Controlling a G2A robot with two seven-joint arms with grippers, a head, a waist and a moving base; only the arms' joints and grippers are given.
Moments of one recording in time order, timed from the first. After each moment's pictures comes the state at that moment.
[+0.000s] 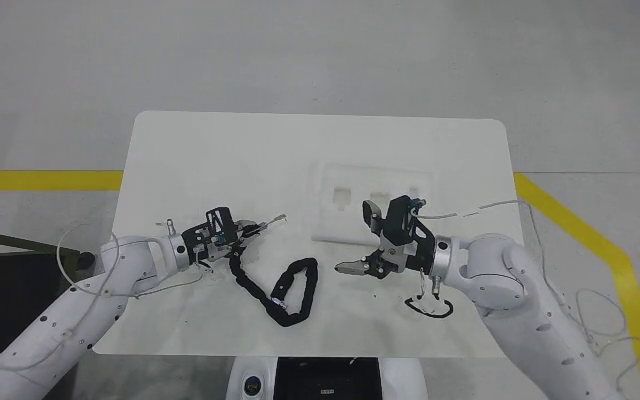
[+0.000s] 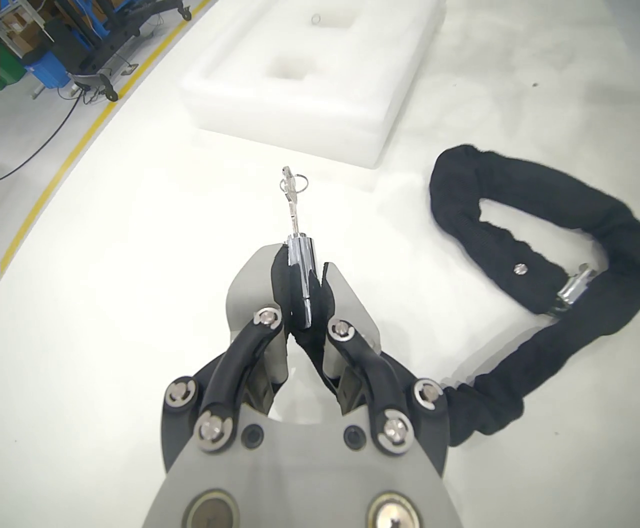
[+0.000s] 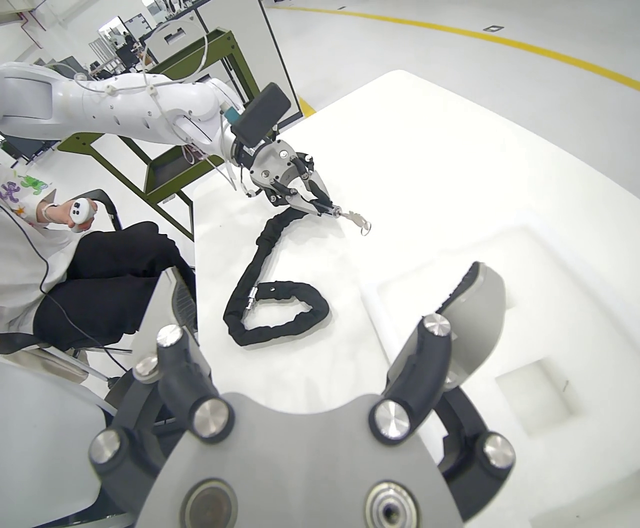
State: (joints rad) left arm 1.16 -0.63 -0.96 -1.58 1.35 -0.58 0.23; right arm -1.24 -0.99 1.16 -1.92 -0.61 -0.66 0.53
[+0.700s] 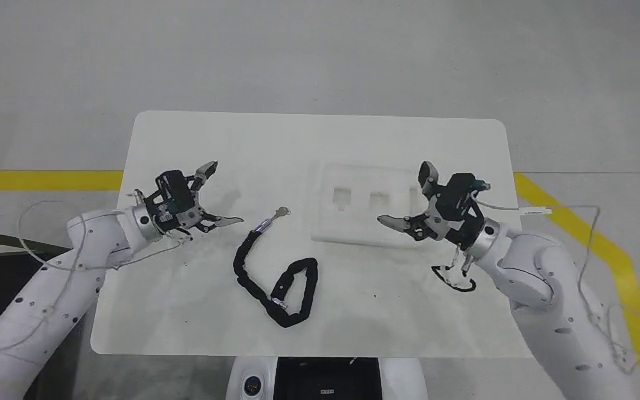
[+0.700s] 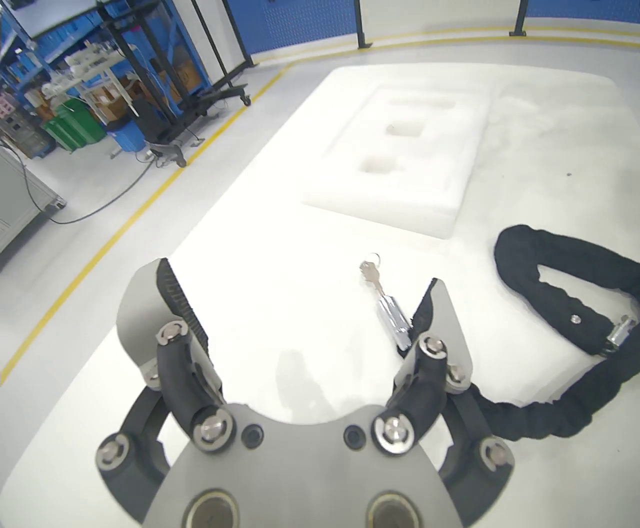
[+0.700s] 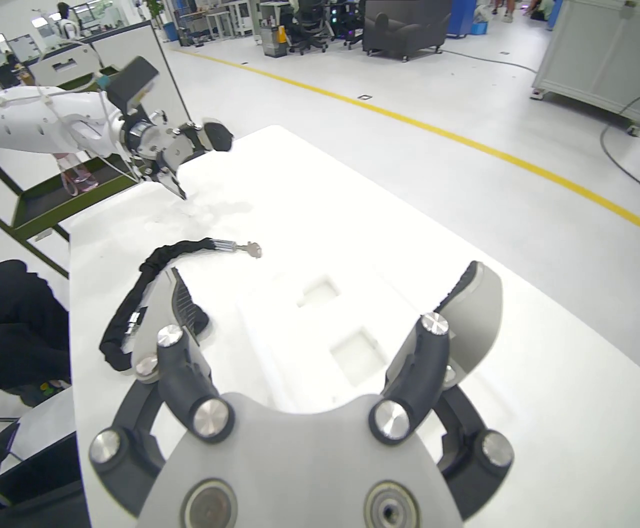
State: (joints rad) left arm 1.07 -0.65 -1.10 -1.42 1.37 -0.67 0.57; right arm -1.32 -0.97 1.38 -1.88 -0.90 -0.59 0.22
